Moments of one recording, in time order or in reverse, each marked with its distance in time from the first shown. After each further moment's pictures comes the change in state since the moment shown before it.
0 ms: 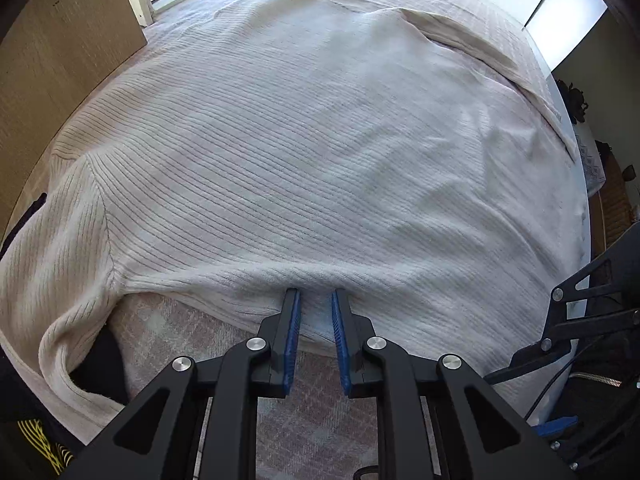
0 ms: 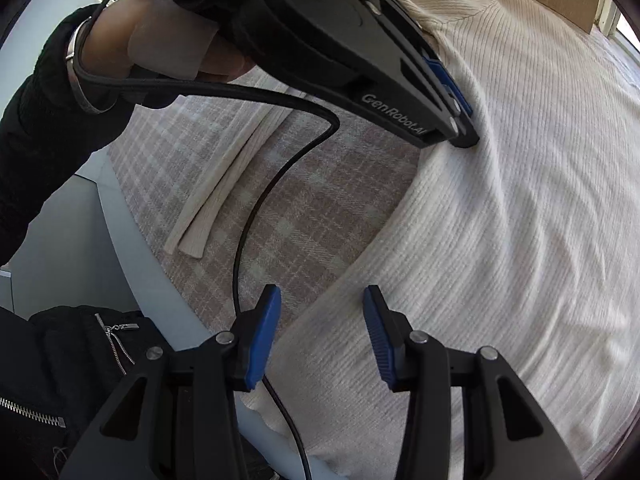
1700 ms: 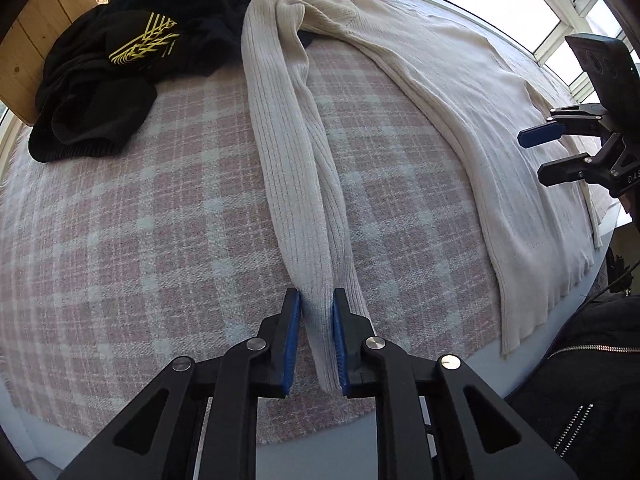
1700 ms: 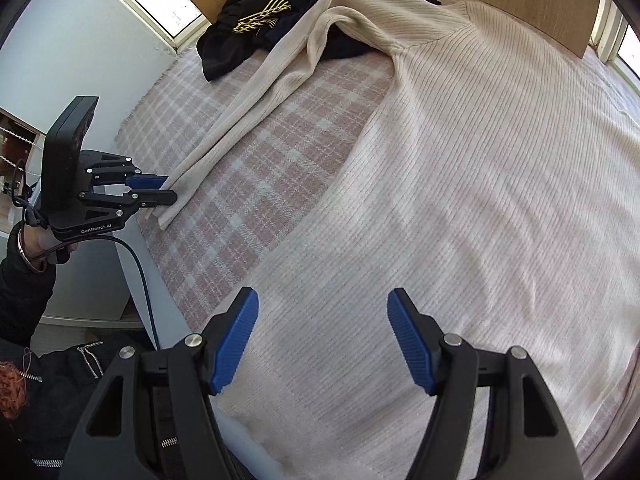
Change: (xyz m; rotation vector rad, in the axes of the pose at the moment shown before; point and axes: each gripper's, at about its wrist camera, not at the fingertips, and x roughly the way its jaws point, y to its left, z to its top) left arm -0.061 -0.033 -0.232 -0.730 -0.127 0.115; right arm -0.048 -0.022 -0.005 -0.131 -0.053 0.022
